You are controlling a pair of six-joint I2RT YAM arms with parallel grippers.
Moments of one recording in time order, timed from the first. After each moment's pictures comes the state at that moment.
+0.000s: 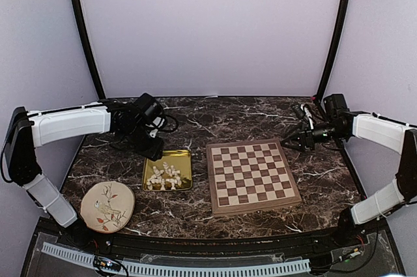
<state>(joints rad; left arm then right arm) -0.67 1.58 1.20 -0.81 -0.11 -0.26 0.11 1.37 0.87 -0.48 -1.00 -0.50</state>
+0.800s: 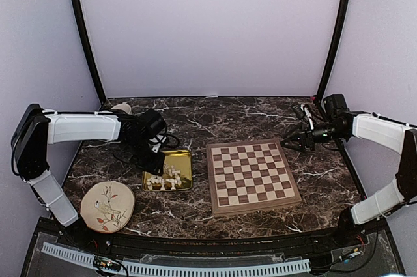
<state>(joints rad) -0.67 1.66 1.10 -0.80 0.05 -0.32 0.11 1.37 0.87 -0.49 -1.00 -0.51</state>
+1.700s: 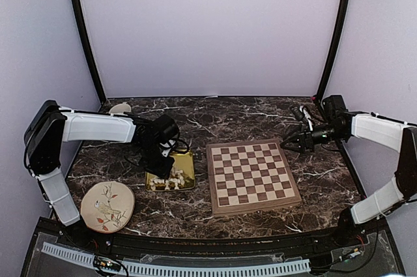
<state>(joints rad) -0.74 1.77 1.17 -0.80 -0.01 -0.33 0.11 1.38 0.87 -0.51 -0.99 -0.52</state>
